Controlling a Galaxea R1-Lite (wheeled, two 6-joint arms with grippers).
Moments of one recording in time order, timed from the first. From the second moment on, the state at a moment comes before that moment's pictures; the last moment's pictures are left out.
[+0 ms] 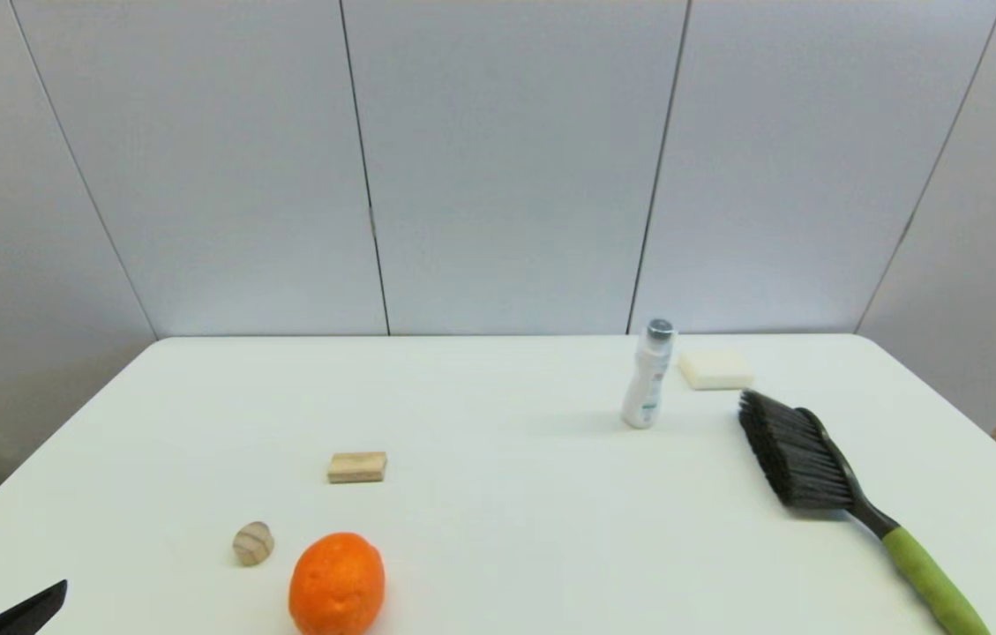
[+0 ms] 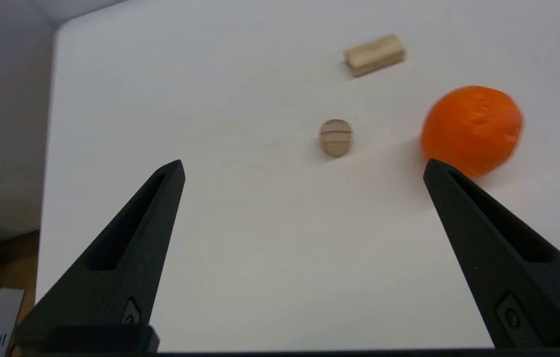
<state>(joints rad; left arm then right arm) -0.09 0.69 -0.59 0.35 -0.12 0.26 0.00 0.00 0.00 0.00 0.03 -0.05</state>
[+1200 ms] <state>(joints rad) -0.56 1.52 -0.91 0.38 -0.22 0.37 0.00 0.00 0.00 0.00 0.03 -0.05</state>
